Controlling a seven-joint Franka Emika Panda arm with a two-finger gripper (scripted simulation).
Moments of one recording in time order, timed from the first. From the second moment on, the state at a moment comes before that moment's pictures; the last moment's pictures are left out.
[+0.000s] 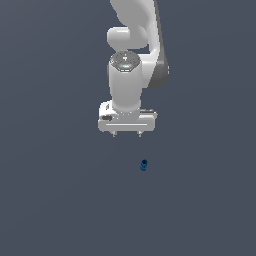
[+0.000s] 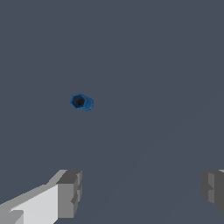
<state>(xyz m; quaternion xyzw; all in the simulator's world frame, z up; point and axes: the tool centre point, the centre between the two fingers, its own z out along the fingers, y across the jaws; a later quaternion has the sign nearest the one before) -0.001 -0.004 0.186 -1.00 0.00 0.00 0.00</state>
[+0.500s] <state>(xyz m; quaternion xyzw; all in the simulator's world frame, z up) -0.005 0.027 0.178 -1.00 -0.02 0.01 0.00</state>
